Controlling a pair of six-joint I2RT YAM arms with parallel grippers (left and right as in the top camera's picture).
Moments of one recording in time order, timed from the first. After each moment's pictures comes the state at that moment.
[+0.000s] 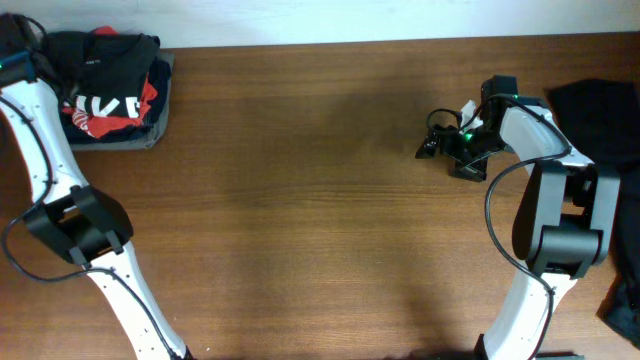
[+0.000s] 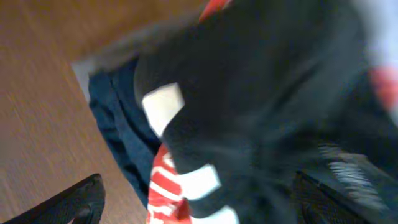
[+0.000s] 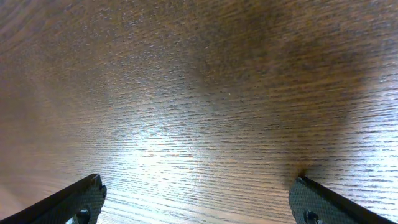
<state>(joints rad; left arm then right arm) 0.41 2.60 2.81 -1.19 -0.12 -0.62 -0.13 2.15 1.56 -0.91 -0.44 0.21</state>
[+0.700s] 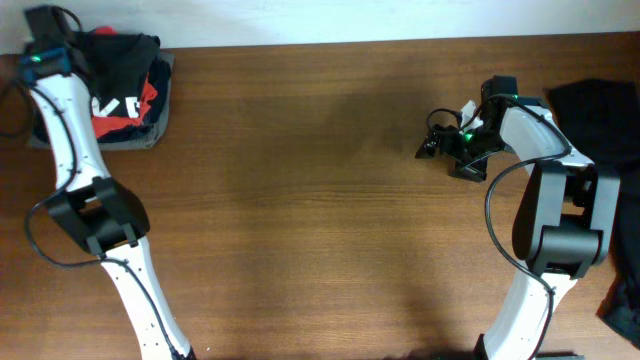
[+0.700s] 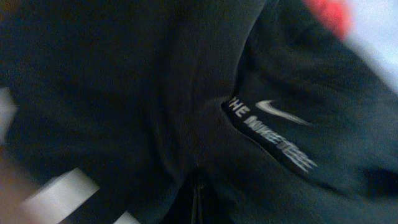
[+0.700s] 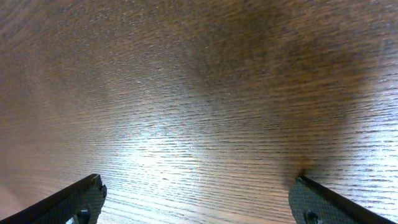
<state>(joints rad) 0.32 2.70 2.81 -1.08 -0.08 -0.41 -0.13 2.15 1.56 -0.91 -0.44 0.21</state>
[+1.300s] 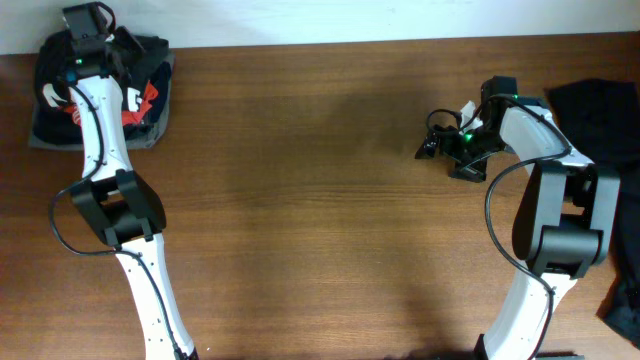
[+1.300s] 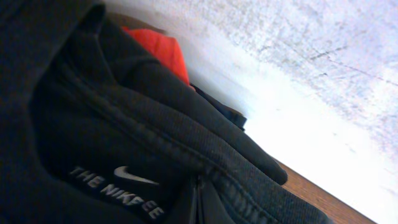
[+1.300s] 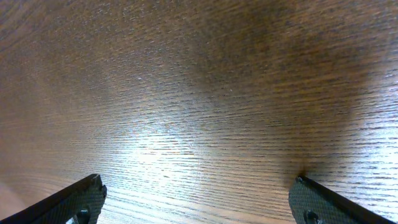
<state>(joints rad) 0.25 2.78 2.82 -0.74 0.06 -0.41 -0.13 2.15 1.56 -0.92 -0.44 0.21</state>
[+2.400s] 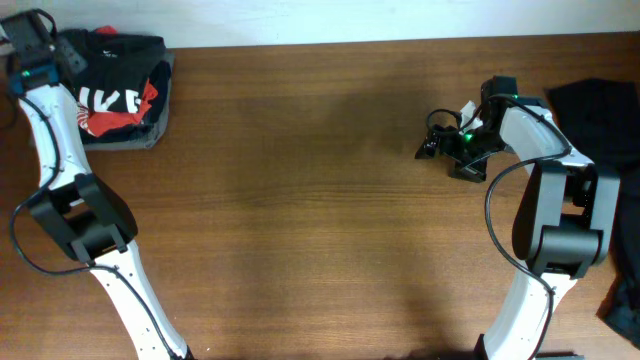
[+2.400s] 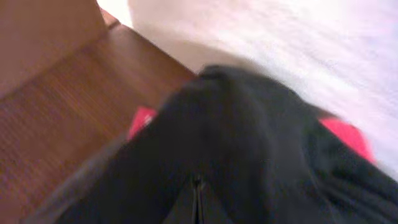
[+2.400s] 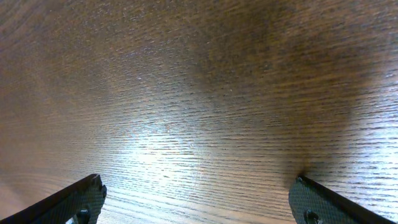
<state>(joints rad) 0.39 2.63 2.57 -0.58 -0.17 -0.26 -0.13 2.15 1.56 -0.92 -0.44 0.21</state>
